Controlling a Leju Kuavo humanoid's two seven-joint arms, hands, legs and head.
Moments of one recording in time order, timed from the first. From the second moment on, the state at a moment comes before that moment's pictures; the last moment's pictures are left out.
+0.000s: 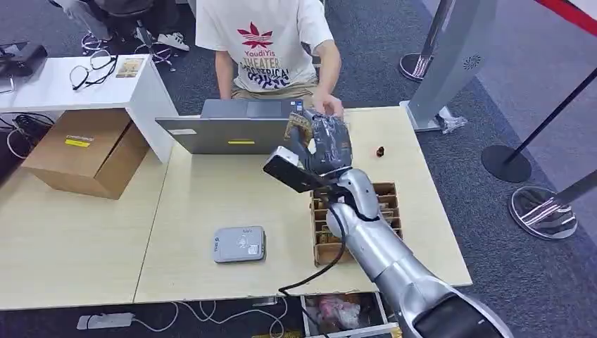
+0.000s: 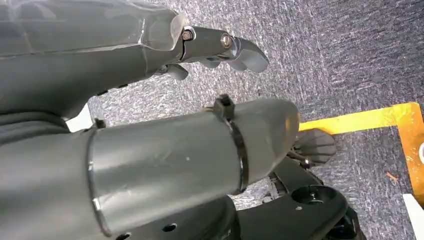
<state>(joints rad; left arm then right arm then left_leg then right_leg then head) -0.04 -0.11 0.41 -0.21 -0.62 0.11 0.00 -0.67 0.07 0.54 -0.89 0.72 -0.54 -0.33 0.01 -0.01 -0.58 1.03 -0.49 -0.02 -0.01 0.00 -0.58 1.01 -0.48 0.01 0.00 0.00</state>
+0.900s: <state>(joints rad) -0.04 -0.11 0.41 -0.21 -0.63 0.10 0.01 -0.58 0.07 0.73 -0.93 0.26 -0.06 -0.35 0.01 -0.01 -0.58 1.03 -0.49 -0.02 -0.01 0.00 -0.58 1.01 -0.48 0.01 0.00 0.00</state>
